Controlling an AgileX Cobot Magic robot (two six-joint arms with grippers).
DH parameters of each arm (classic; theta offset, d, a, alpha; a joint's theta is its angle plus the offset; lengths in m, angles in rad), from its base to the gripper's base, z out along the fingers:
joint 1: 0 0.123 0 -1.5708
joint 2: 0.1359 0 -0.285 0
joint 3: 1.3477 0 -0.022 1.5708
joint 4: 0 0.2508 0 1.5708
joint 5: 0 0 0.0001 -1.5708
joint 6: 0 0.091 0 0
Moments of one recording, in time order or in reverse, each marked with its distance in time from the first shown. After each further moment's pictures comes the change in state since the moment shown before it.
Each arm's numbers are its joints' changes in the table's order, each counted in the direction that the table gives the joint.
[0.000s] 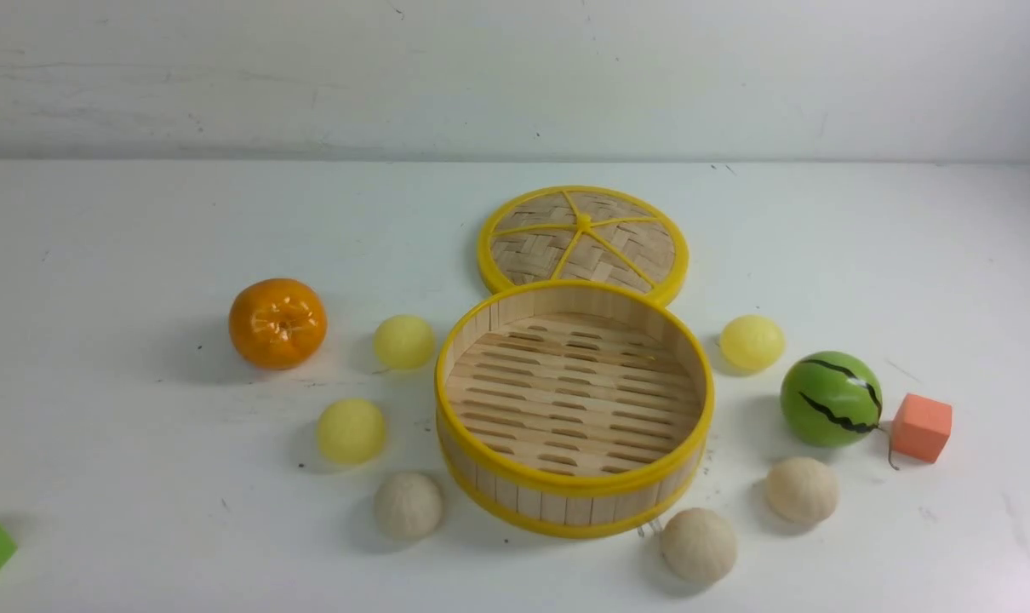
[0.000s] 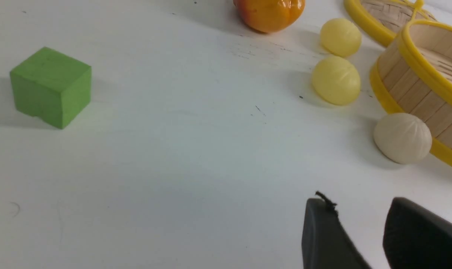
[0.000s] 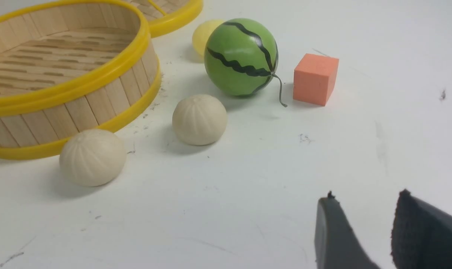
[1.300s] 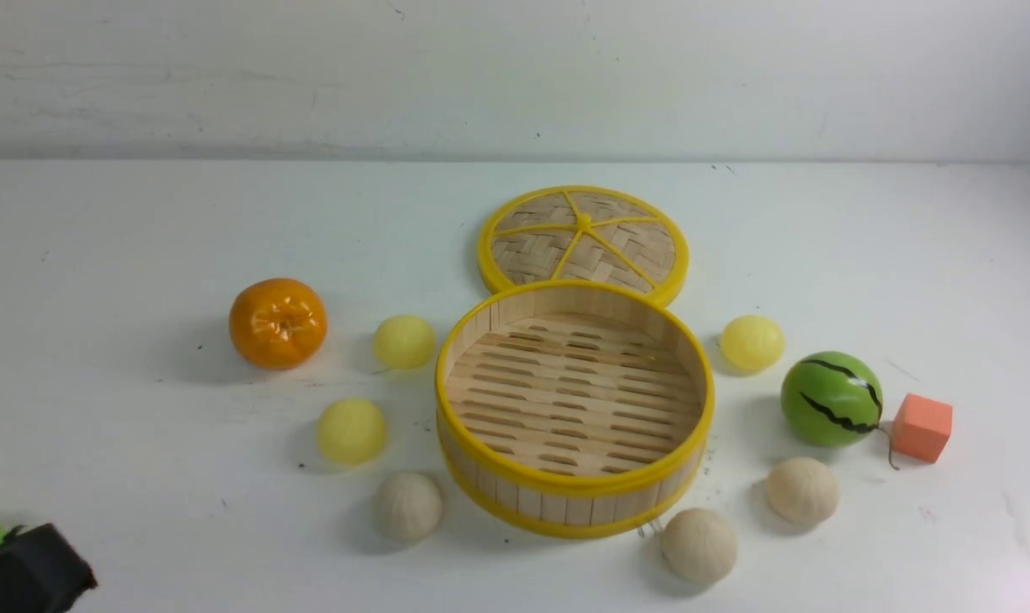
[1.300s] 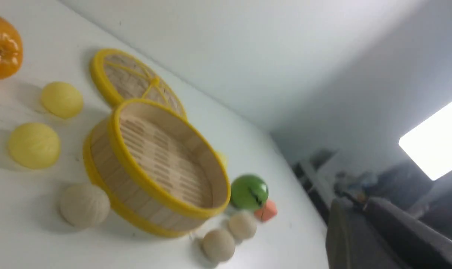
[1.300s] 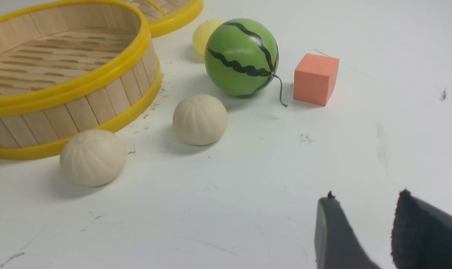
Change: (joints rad) right arm 0.000 0.000 0.000 0.001 0.000 0.000; left arm 0.000 0.218 -0.452 -0.737 -0.220 0.261
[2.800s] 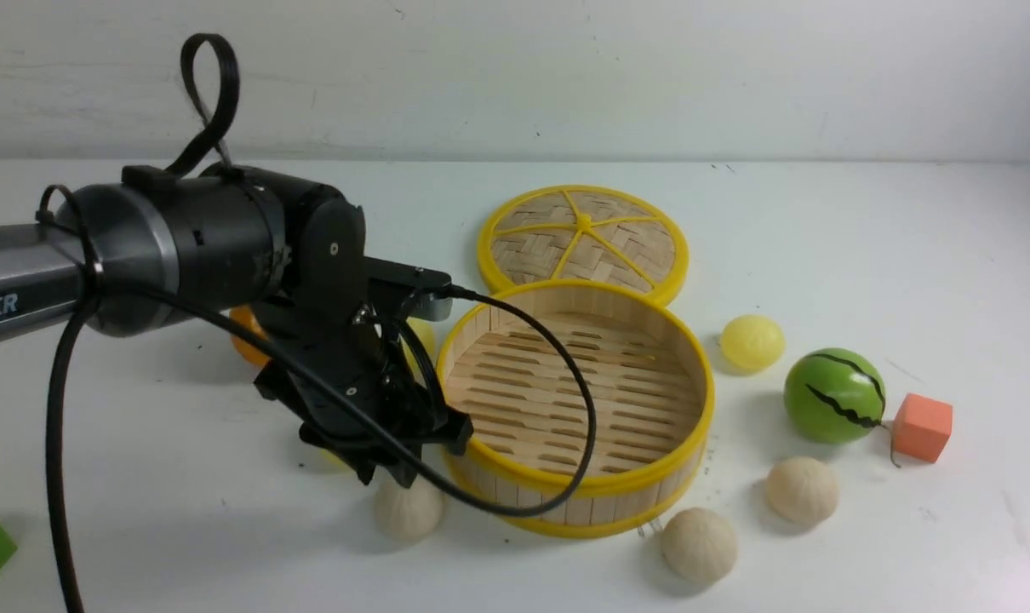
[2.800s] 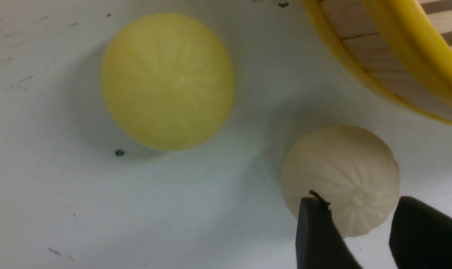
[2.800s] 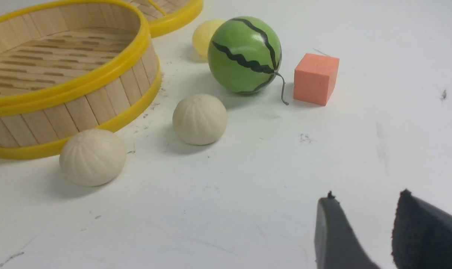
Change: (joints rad) right arm 0.000 0.000 0.000 0.000 0.000 0.000; left arm -0.370 1.613 -0.873 0.810 -0.240 -0.110
